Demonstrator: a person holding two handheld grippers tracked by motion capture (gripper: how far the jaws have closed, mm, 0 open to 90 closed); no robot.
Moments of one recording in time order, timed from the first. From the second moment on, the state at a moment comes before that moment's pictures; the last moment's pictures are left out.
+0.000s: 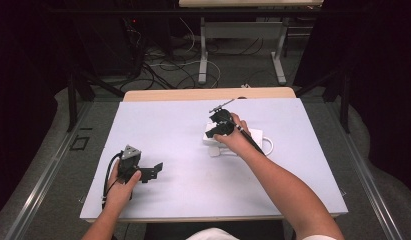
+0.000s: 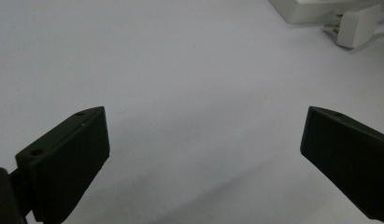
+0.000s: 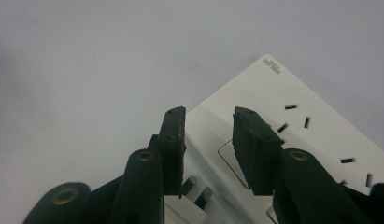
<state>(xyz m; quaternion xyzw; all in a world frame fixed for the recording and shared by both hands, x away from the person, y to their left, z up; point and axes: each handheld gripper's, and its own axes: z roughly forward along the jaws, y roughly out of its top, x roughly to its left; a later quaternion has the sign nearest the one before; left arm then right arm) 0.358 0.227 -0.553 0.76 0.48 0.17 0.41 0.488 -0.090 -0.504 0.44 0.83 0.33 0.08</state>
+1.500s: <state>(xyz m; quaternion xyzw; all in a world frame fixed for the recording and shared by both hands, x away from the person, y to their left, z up) 0.357 0.227 -0.552 0.76 0.48 0.17 0.40 0.458 -0.120 -0.482 0.36 0.87 0.30 0.14</state>
